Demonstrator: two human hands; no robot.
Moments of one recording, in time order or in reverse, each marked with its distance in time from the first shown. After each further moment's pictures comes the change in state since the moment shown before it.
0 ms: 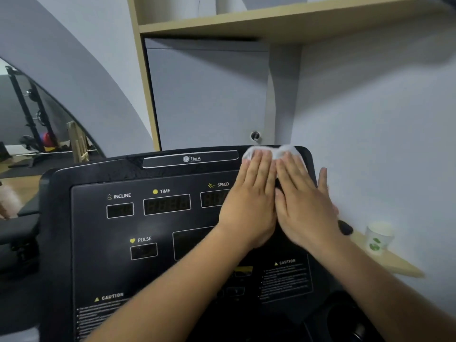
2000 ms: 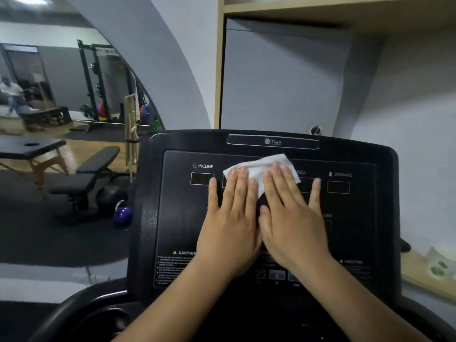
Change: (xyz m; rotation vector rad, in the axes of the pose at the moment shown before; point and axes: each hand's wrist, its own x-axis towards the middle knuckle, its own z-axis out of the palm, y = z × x) left_hand -0.140 -0.073 0.005 -0.031 0.063 -0.341; right_hand -0.024 -0.143 0.016 0.035 -0.042 -0.215
